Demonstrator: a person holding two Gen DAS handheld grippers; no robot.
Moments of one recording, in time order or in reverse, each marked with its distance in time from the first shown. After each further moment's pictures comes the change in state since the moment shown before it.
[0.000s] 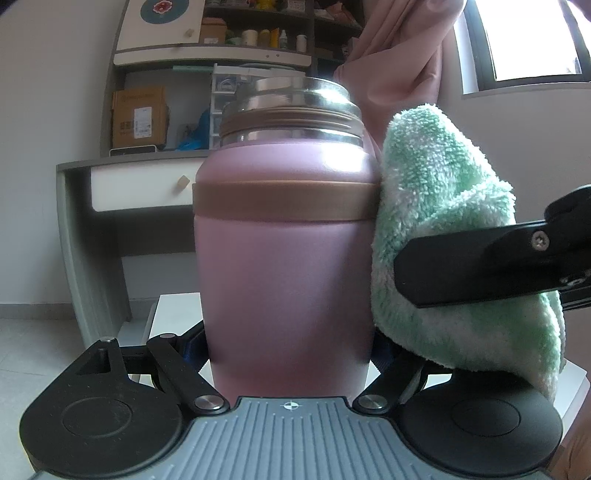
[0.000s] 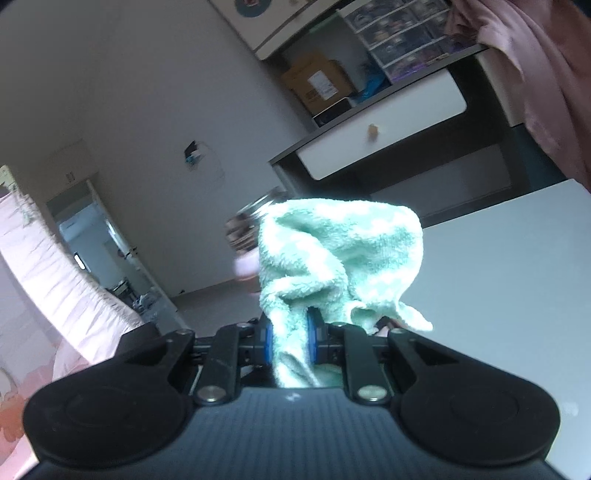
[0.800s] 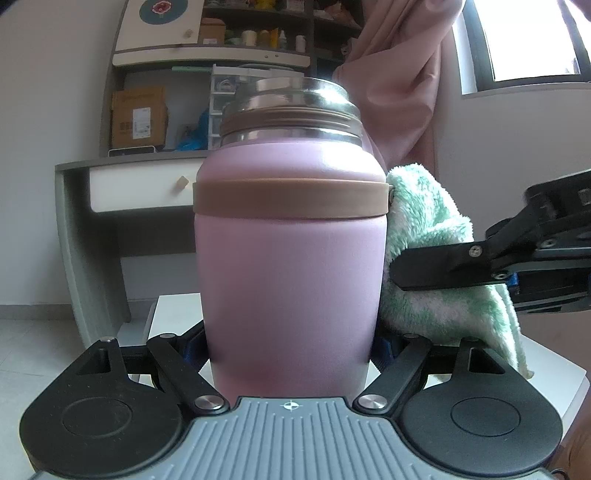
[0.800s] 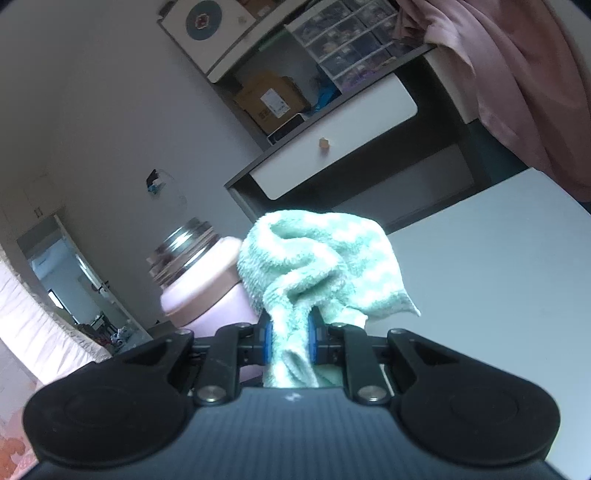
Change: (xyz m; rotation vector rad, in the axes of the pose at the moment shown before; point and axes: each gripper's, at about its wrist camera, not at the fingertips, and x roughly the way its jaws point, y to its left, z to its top) left arm 0.001 -0.001 -0.008 0.004 -0.003 -0.007; right arm 0.007 -0.035 0.003 0.097 -0.062 -0.079
